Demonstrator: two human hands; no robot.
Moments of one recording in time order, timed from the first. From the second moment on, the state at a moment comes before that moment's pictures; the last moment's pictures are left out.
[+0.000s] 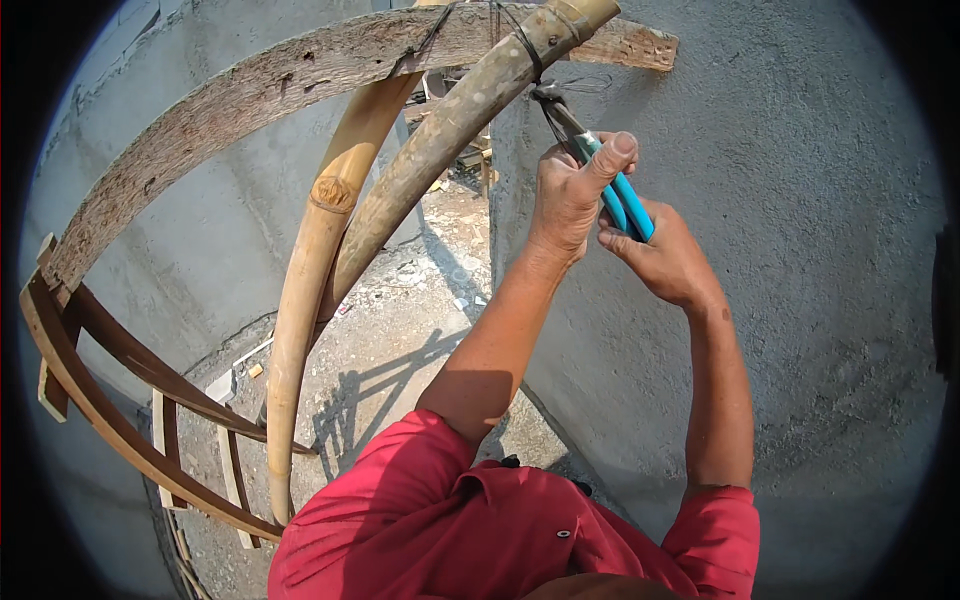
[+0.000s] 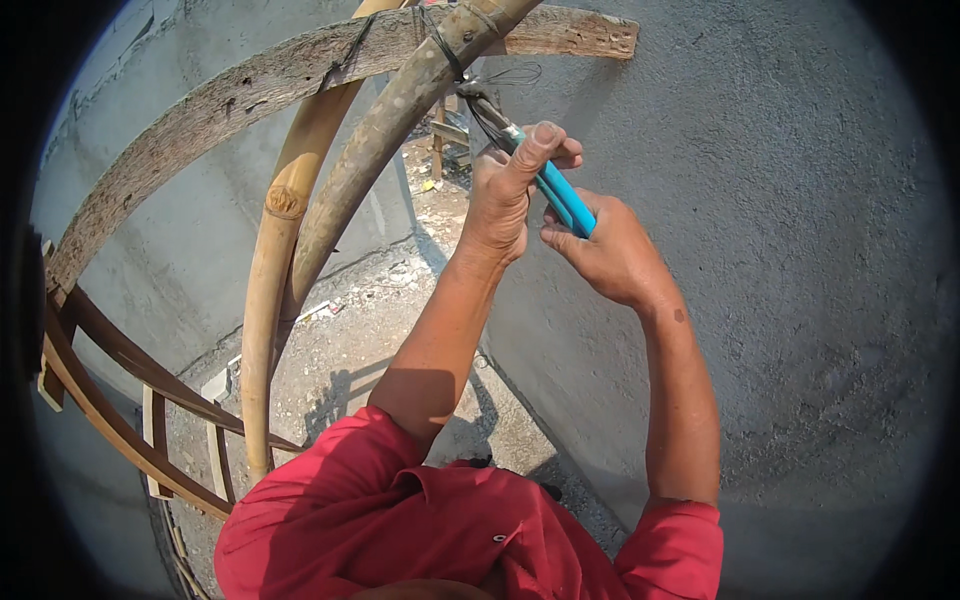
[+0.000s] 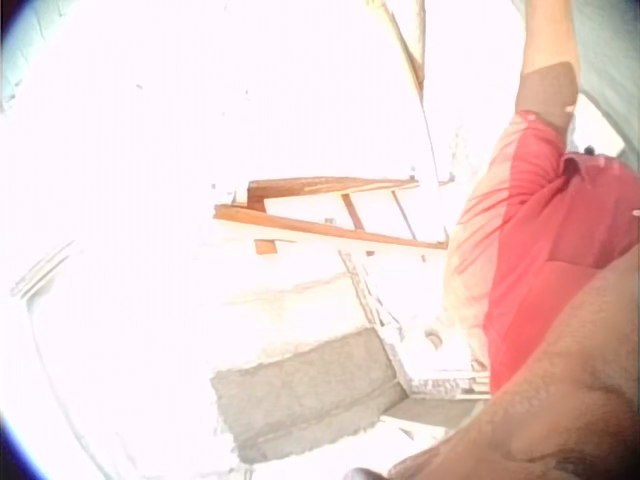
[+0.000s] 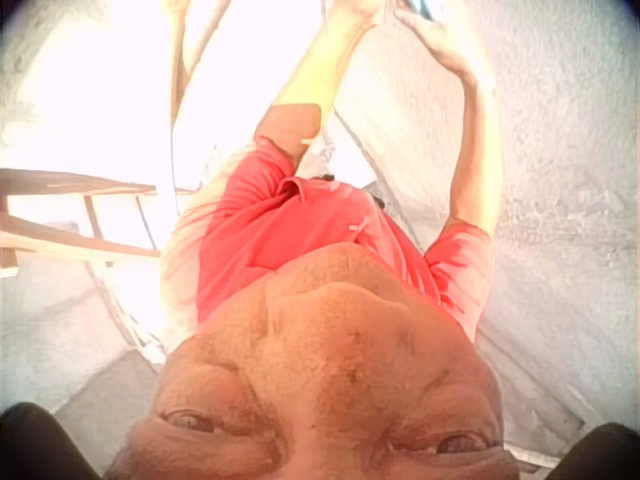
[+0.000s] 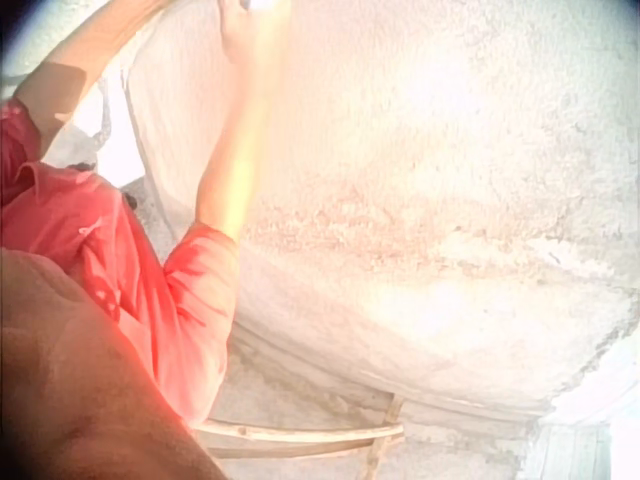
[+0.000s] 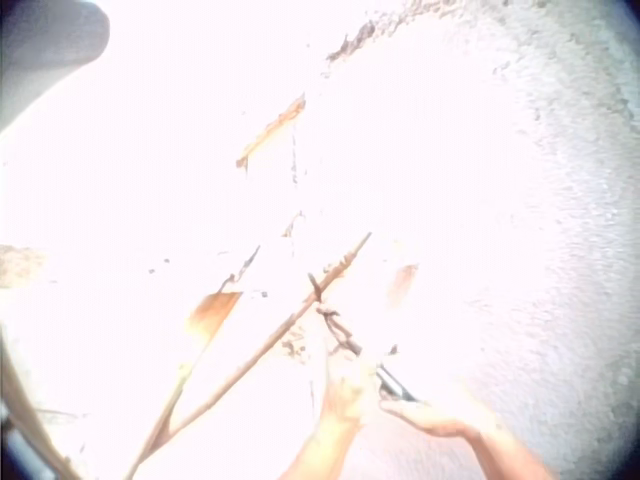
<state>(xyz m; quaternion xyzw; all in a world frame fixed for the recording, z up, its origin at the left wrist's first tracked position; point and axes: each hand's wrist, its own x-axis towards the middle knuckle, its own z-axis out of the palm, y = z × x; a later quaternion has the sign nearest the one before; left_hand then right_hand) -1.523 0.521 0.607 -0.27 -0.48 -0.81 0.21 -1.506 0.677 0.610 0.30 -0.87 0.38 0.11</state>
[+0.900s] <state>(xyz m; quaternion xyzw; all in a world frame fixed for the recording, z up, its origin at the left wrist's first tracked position) -1.544 0.577 0.659 -0.40 -0.13 -0.90 0.14 -1.495 0.700 0.662 0.14 -0.83 -0.06 0.54</state>
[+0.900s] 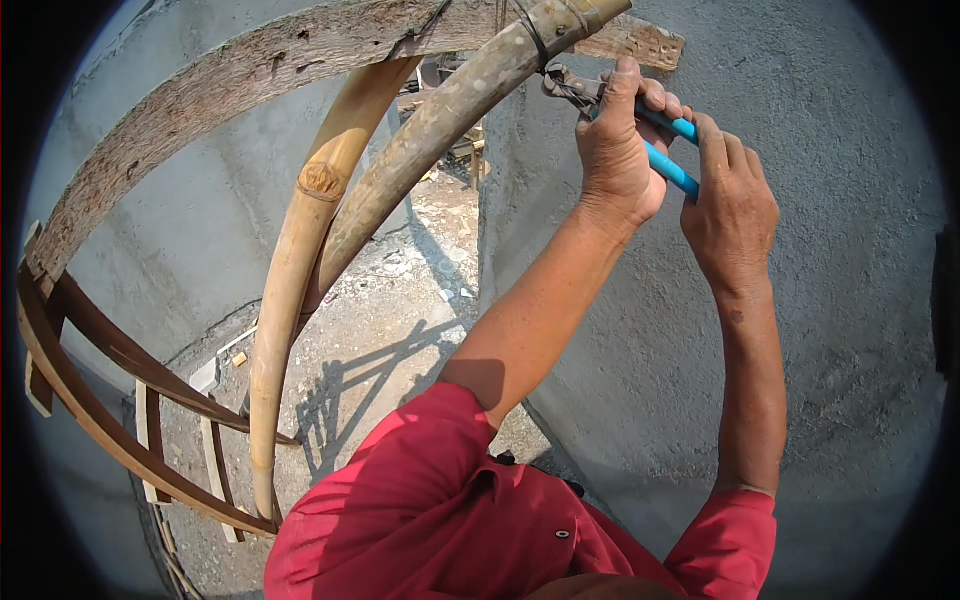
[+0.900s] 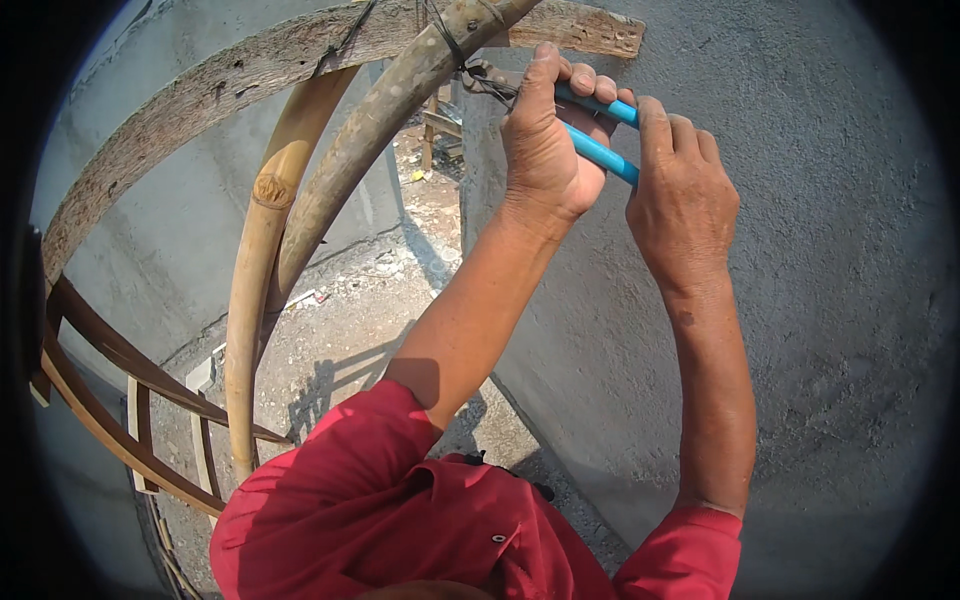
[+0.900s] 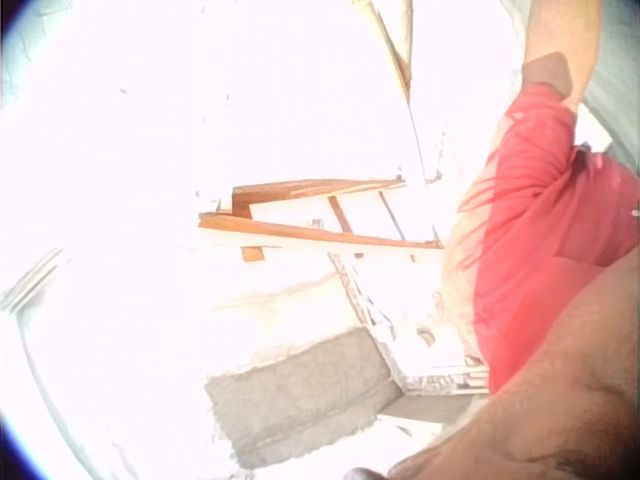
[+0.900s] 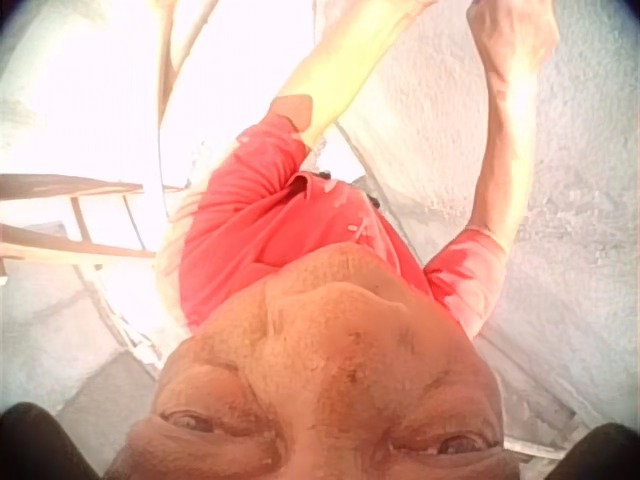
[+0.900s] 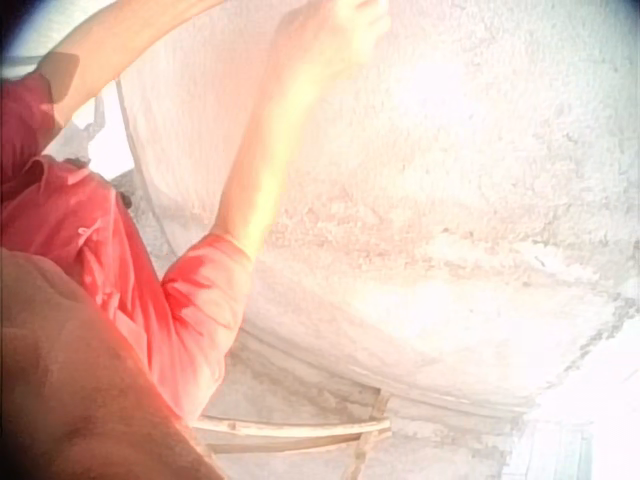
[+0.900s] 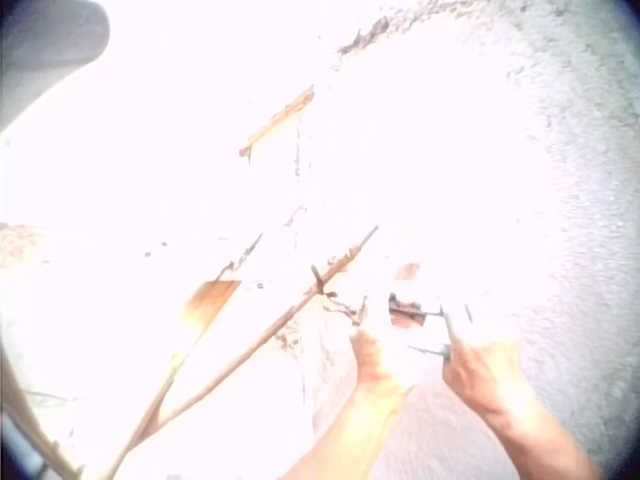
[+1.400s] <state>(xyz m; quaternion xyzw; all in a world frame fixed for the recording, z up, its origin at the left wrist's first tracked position) -1.518 0.496 0.636 -0.31 -0.29 -0.84 0.33 -1.475 0.650 0.600 0.15 -0.83 -0.01 0.54</state>
